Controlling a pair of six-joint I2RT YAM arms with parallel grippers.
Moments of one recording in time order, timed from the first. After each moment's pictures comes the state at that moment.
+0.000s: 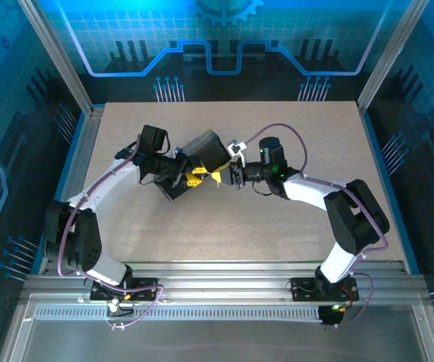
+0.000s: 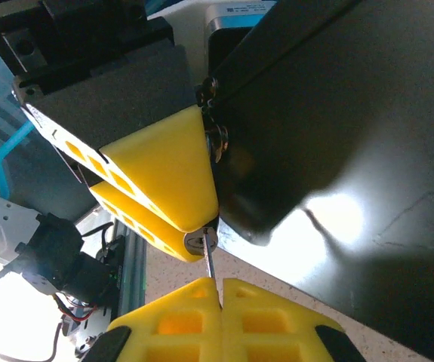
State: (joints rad) left arm -0.25 1.52 1.13 -0.56 0.87 -1.19; right arm 0.48 1.69 0.92 0.40 -0.95 0.32
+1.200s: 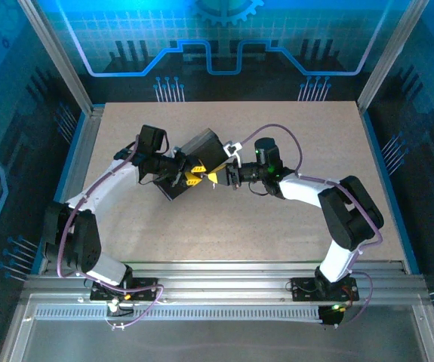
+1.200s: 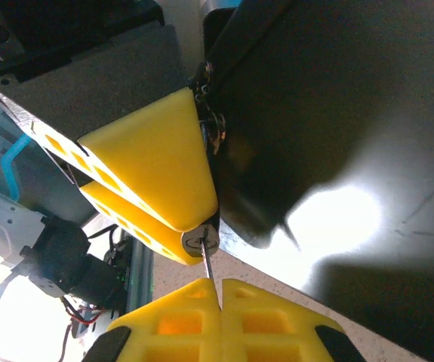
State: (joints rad) left arm -0.25 1.51 1.12 -0.54 0.86 -1.22; right arm 0.50 1.74 0.94 0.44 -0.95 0.37
